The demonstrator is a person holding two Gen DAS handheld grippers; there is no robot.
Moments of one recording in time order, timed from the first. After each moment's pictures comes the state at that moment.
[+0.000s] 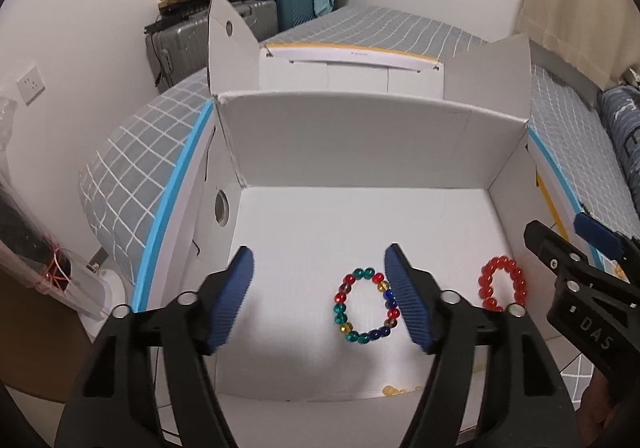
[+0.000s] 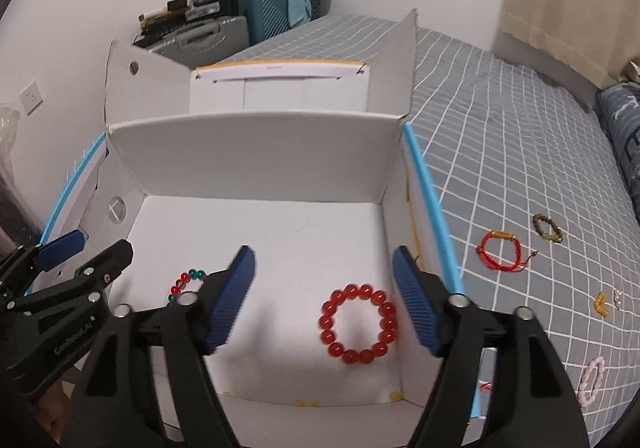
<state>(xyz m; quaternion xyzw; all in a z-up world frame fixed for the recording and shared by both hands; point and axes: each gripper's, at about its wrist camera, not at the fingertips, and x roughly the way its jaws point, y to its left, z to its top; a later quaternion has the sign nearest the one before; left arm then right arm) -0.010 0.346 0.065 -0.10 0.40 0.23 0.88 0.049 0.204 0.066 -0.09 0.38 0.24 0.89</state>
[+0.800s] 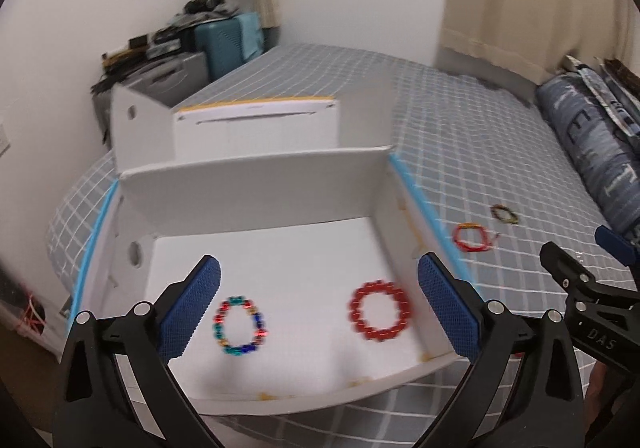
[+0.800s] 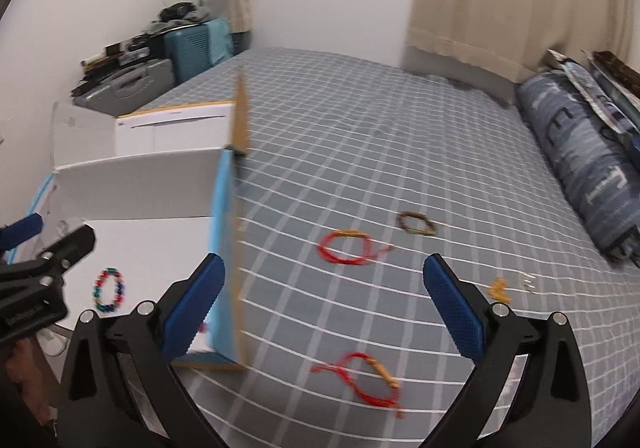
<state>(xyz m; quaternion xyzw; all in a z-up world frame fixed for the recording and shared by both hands) 0.015 0.231 0.113 -0.06 0.35 0.14 0.92 0.045 0.043 0.105 -0.08 0.34 0.13 0.93</state>
